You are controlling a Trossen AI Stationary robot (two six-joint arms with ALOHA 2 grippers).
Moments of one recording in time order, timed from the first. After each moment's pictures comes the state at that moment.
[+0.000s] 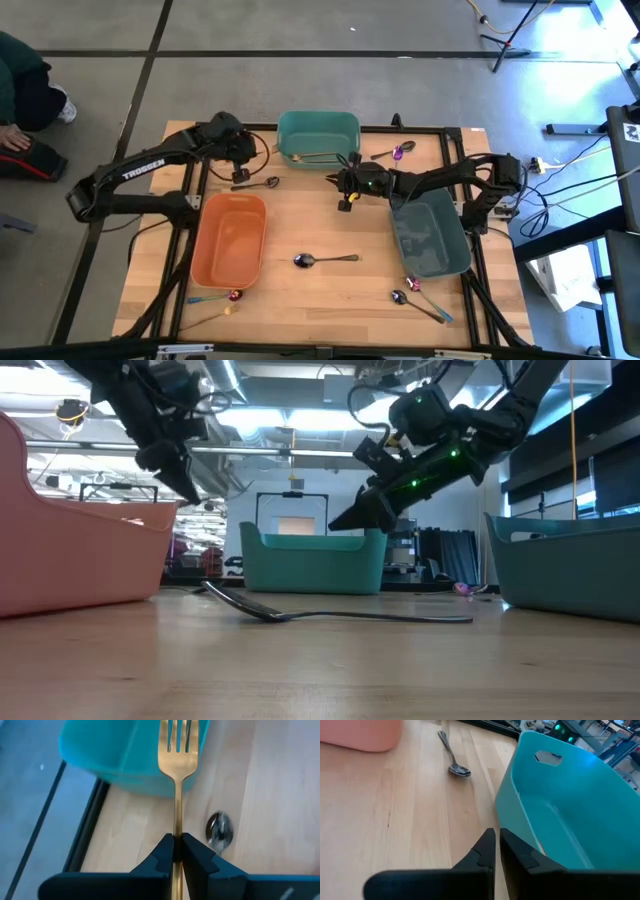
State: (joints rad) left arm 0.69 1.04 0.79 -0.61 0.03 0.47; right arm -0.17 1.71 0.78 0.51 0.17 -0.34
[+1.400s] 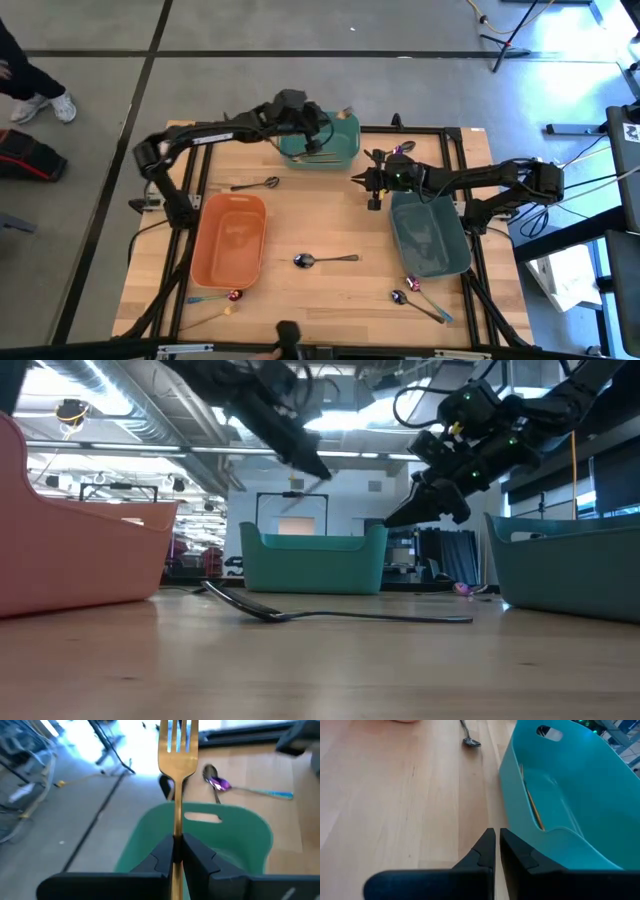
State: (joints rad) left arm 0.53 1.72 1.32 -0.09 -0.02 0.35; right arm -0.28 1.38 0.56 0.33 -0.02 -0.42
